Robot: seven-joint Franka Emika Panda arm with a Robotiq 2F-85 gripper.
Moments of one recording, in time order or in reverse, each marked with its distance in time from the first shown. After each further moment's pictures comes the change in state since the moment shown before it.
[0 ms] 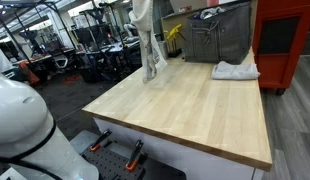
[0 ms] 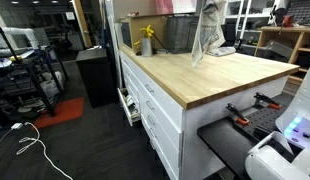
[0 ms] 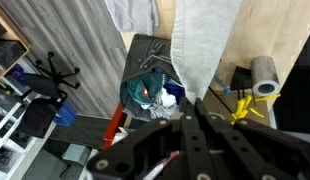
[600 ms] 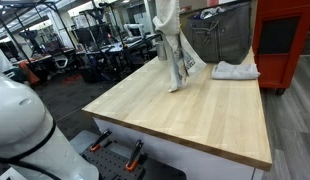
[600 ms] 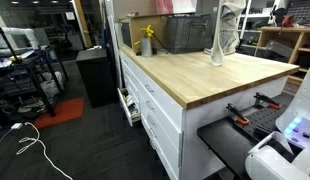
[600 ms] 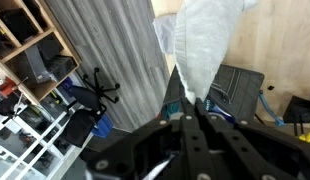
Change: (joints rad) arm -0.040 -0.015 -0.015 -0.111 -0.180 0.000 -0.001
